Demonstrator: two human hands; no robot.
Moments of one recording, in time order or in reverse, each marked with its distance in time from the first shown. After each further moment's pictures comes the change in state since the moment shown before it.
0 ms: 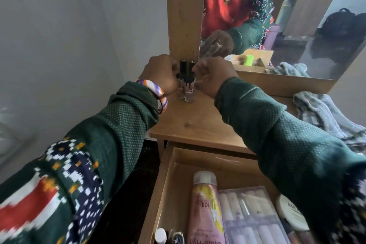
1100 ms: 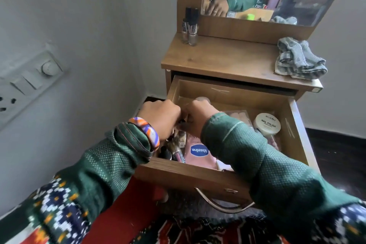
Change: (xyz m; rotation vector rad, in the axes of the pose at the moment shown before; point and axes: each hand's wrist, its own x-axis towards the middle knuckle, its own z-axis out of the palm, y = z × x) left_hand -0.229 0.010 0.011 0.690 -0.497 0.157; right_hand -0.211 -0.024 0.054 -0.251 -0.502 -0.010
